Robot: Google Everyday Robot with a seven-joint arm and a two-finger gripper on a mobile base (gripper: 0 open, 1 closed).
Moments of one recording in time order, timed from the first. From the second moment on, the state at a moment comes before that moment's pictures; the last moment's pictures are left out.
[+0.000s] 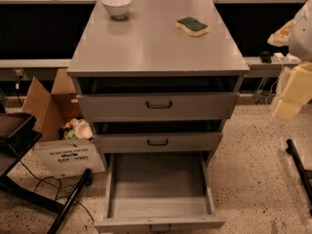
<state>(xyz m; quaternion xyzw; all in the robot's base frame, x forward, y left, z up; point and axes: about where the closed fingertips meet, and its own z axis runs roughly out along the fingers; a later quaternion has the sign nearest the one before) 0.438 -0.217 0.976 -0.60 0.78 -0.03 0.16</state>
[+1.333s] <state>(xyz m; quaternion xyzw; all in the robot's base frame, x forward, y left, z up) 0.594 -0.210 0.996 -0.53 0.77 -0.05 0.34</state>
